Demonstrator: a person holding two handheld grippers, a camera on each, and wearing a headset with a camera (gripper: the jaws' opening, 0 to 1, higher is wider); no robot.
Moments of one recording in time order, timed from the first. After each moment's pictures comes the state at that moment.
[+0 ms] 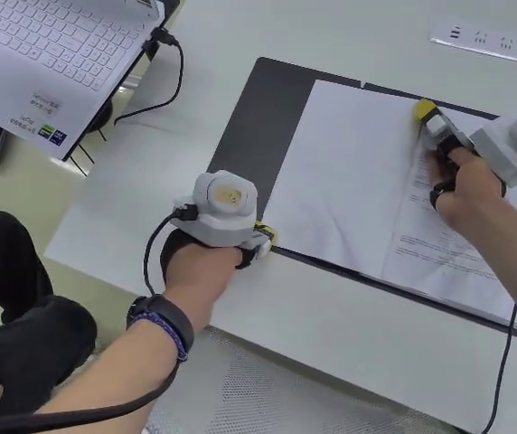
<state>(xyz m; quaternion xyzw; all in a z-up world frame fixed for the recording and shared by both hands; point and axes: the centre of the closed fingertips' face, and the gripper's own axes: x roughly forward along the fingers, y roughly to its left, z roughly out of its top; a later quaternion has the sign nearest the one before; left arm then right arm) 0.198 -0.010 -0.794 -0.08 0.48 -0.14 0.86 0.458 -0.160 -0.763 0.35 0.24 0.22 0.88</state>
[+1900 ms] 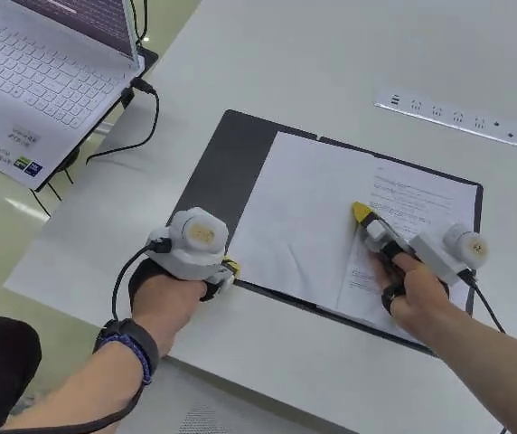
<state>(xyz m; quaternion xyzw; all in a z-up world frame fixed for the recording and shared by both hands) 0.198 -0.012 -0.792 -0.03 0.46 -0.17 0.87 0.349 -0.160 -0.762 0.34 0.28 0.28 0.85</state>
